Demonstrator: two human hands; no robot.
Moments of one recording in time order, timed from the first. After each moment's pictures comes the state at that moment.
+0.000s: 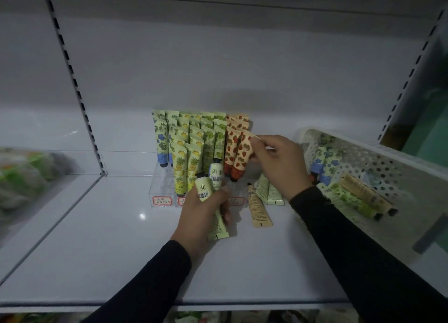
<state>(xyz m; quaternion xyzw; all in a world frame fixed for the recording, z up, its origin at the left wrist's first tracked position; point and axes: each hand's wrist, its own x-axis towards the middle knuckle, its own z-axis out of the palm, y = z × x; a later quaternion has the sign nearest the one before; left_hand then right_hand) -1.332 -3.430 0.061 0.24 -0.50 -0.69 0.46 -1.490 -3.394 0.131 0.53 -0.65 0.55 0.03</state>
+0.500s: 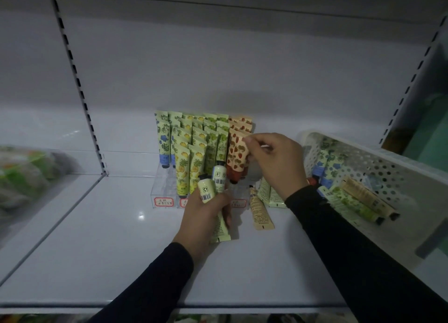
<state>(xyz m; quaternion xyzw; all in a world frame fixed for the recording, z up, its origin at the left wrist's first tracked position) -1.330 -3.430 0.061 0.25 -0.51 -0.68 0.46 -1.481 -3.401 0.138 0.54 -0.64 0.54 0.08</state>
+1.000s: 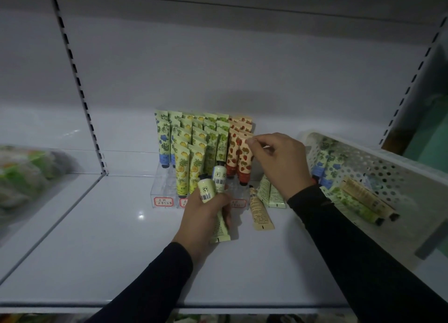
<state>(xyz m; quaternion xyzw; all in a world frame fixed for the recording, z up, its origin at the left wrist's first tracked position) -1.331 -3.431 0.061 0.26 -0.51 -0.68 0.46 -1.488 -3.401 0.138 0.55 -0.66 0.49 0.15</state>
